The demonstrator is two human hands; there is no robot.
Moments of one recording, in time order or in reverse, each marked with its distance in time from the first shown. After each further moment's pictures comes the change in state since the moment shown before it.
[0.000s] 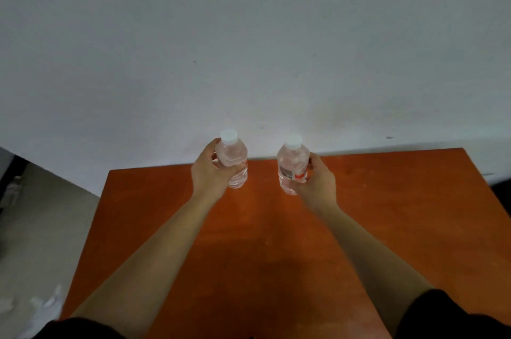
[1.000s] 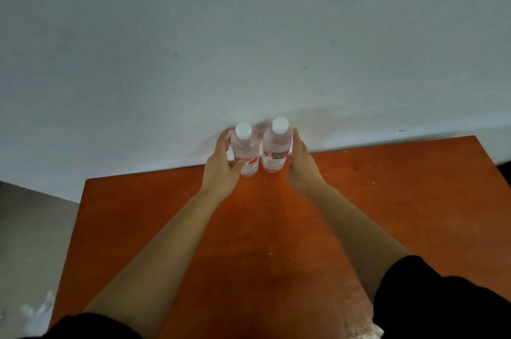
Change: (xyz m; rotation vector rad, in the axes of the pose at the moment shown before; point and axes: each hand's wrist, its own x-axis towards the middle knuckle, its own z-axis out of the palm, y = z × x) left_hand 0.057 -0.020 0.043 0.156 -0.239 0.055; right_hand 0.074 -0.007 0.044 -0.252 -0.225 -0.084
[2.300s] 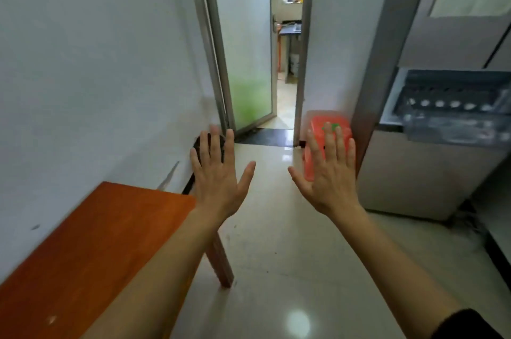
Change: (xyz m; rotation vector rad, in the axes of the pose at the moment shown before) left_hand -0.604 0.394 0.365 0.423 -0.309 1.405; right_hand -0.826 0.282 -0.291 -0.695 1.100 0.897
